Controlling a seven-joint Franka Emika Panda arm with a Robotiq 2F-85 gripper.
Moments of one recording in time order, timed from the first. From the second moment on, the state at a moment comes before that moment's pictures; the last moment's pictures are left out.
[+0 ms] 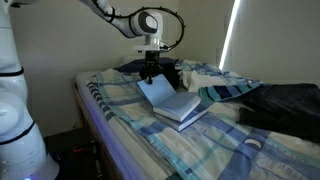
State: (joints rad) arm 0.12 0.10 0.11 -1.87 -0.22 1.73 -0.33
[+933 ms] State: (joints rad) arm 0.15 0.11 0.13 -1.88 -0.36 1.63 -0.33
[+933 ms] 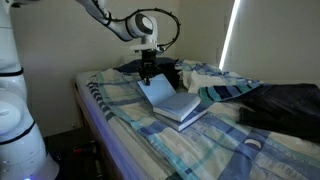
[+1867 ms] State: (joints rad) arm 0.20 0.18 0.18 -1.81 -0.37 1.56 -0.32
